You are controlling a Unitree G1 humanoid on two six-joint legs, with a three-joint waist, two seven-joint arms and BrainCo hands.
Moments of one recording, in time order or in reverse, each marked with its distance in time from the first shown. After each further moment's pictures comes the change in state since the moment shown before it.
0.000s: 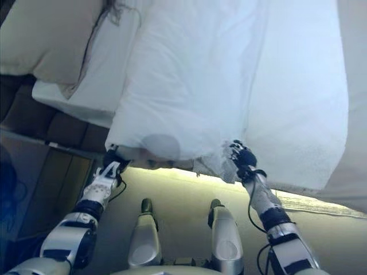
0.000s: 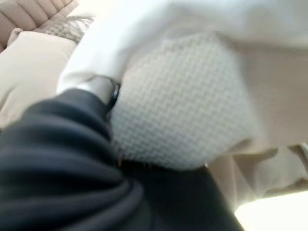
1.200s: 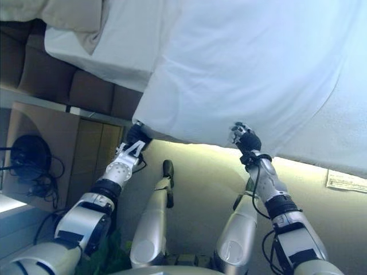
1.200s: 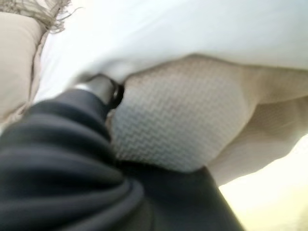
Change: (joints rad) left arm -0.249 0.012 -0.145 -0.064 0.109 -0.033 0.090; right arm -0.126 -0.017 0.079 -0.067 0.020 -0.043 0.026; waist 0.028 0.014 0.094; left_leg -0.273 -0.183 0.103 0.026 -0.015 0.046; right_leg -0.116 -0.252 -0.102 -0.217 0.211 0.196
